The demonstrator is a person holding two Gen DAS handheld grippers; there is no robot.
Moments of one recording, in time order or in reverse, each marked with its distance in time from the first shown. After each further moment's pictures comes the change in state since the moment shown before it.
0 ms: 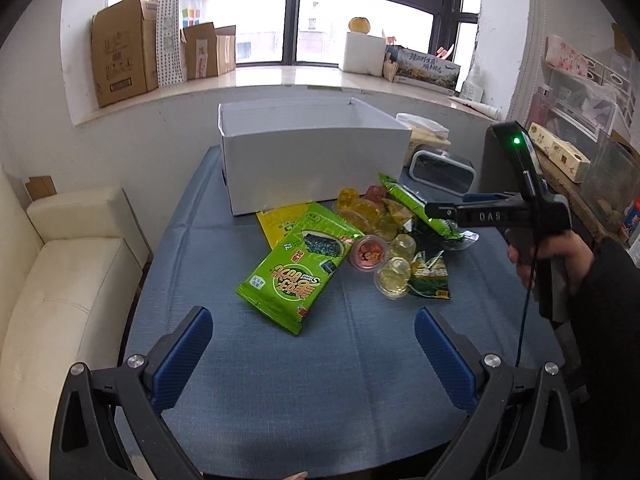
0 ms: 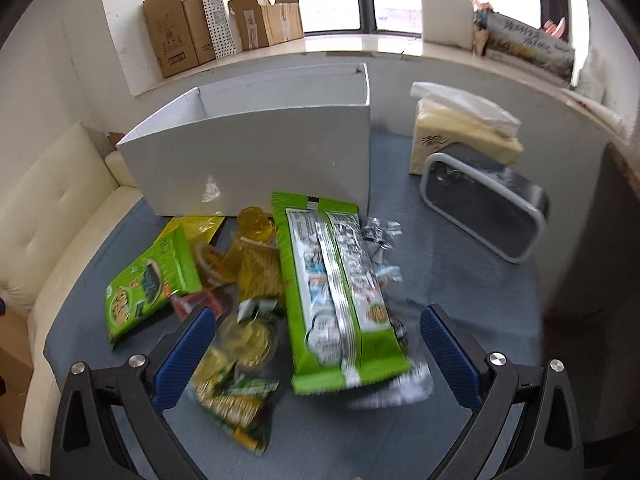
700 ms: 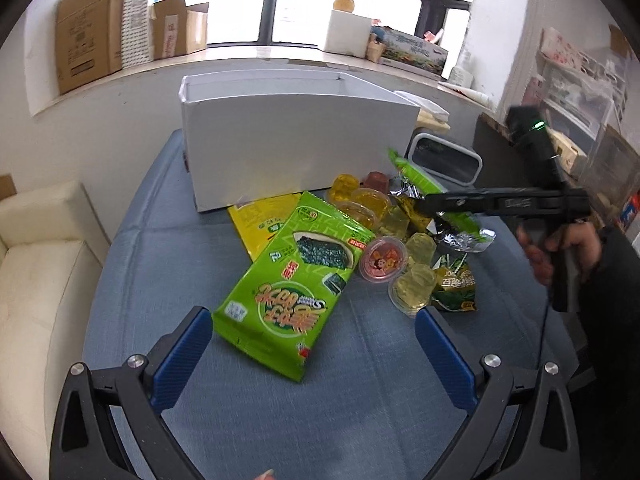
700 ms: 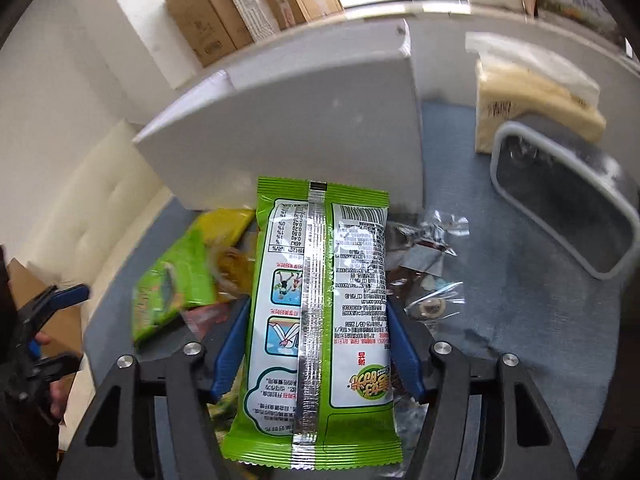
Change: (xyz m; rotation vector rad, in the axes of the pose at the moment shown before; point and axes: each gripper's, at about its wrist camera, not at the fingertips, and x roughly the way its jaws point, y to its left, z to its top) left arm 0.082 0.020 0.015 0.041 0.044 -0.119; right arm 0.015 -0.007 0.005 0.006 0.029 0.254
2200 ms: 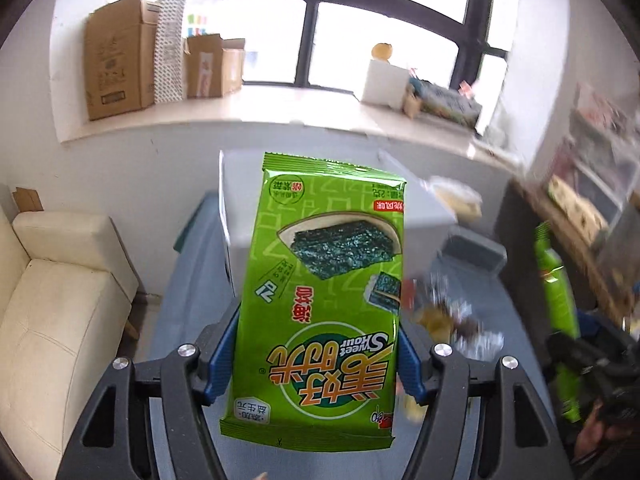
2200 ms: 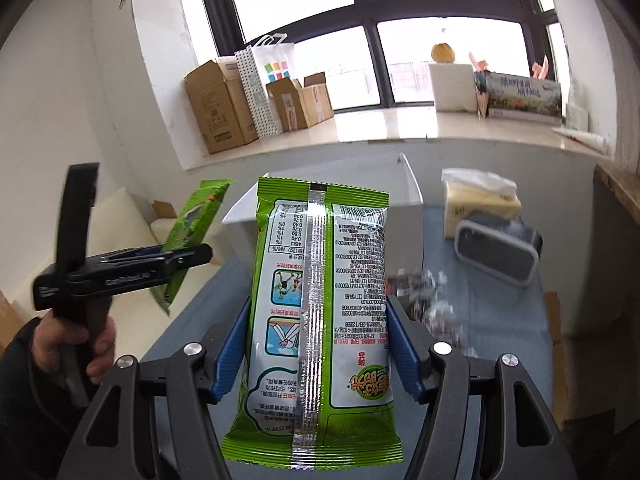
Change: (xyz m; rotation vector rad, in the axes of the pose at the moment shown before) left arm -0.034 0.029 0.119 -0.112 -0.126 0.087; right arm -0.104 0.111 -0.011 0.001 -0.332 -0.176
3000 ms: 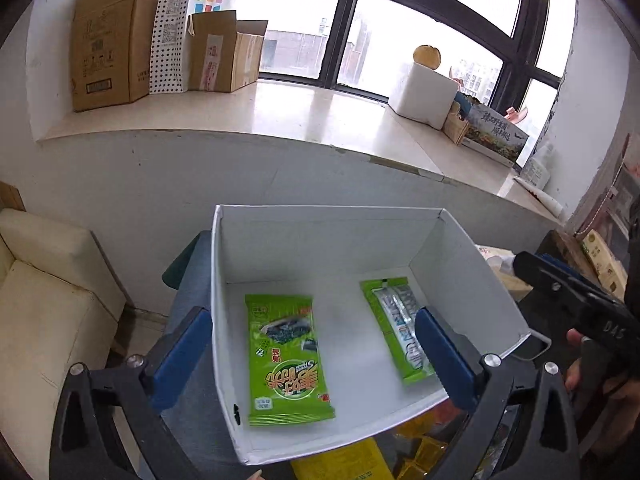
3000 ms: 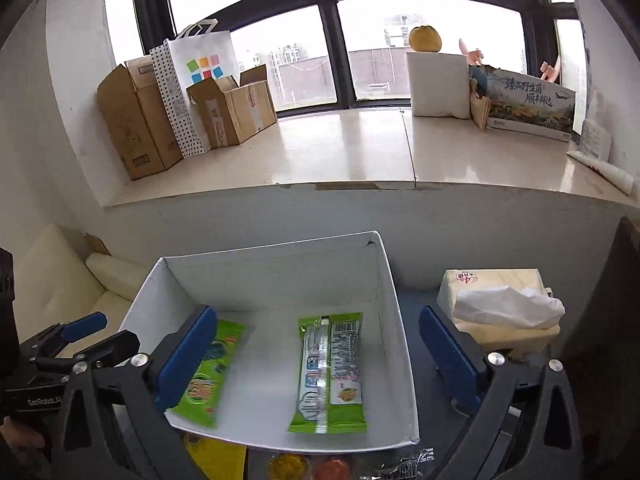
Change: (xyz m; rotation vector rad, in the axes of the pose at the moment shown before) left arm 0.130 0.035 0.097 -0.069 0.042 0.010; right arm 0.167 -0.064 0.136 0.070 0.045 -0.160
